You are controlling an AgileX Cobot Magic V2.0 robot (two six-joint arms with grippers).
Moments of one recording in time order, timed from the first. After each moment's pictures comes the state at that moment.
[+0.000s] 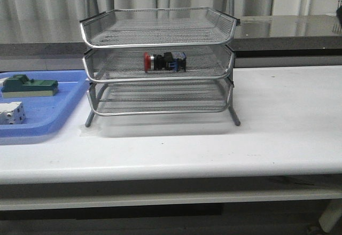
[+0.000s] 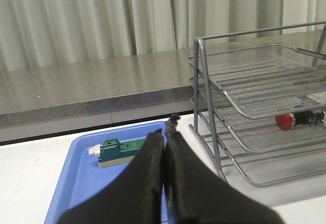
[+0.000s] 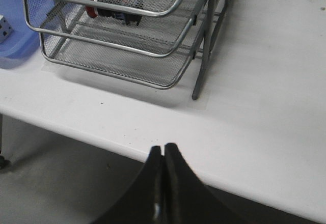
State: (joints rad) left arm -0.13 0.23 -0.23 -0.34 0.05 0.42; right arm 0.28 0.85 -0.60 0.34 0.34 -0.30
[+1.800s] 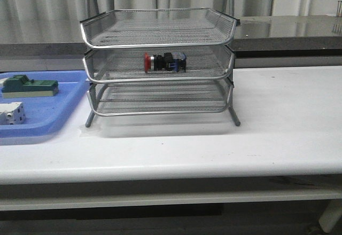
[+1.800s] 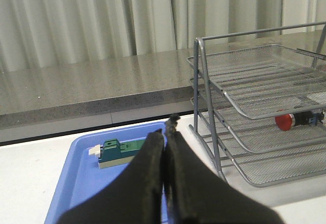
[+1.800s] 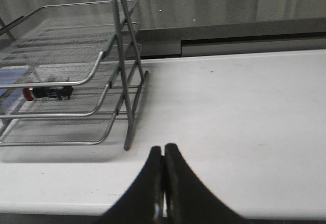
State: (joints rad) left arm -0.13 0.23 -0.23 -0.34 0.05 0.42; right arm 0.12 0.34 -0.37 0.02 0.28 0.08
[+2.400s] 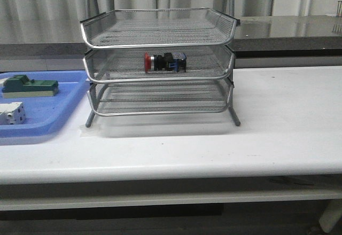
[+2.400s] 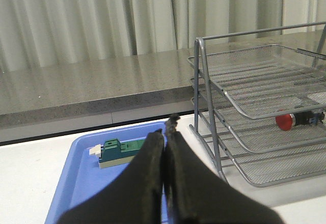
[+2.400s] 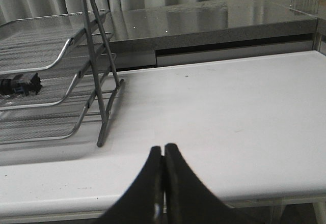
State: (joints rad) left arm -0.13 0.23 -0.23 -0.34 0.05 0.42; right arm 0.05 -0.01 -0.01 0.00 0.14 0.11
